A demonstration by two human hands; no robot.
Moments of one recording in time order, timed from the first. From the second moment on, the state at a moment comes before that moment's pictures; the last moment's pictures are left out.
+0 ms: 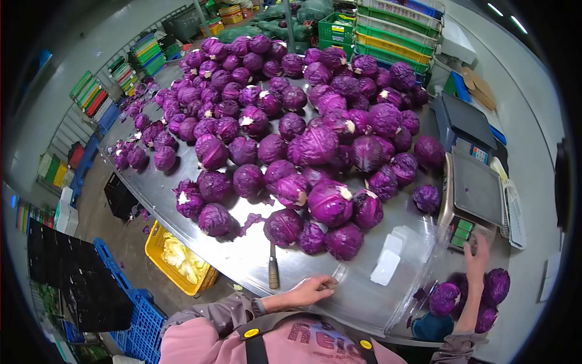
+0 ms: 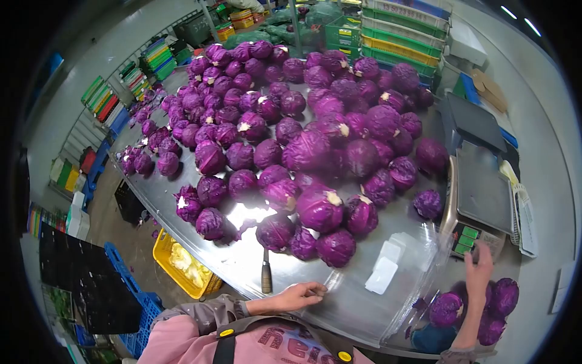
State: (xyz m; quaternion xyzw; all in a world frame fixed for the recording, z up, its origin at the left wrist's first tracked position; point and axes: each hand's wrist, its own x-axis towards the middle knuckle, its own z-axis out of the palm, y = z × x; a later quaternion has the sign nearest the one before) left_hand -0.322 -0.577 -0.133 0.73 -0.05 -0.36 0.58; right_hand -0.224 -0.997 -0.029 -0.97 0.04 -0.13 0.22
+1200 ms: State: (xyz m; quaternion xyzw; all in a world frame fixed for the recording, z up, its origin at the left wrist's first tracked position) left_hand 0.267 -0.003 -0.097 0.90 0.14 0.15 0.39; right_hand -0.217 -0.548 -0.045 -0.97 0.14 0.04 0.18
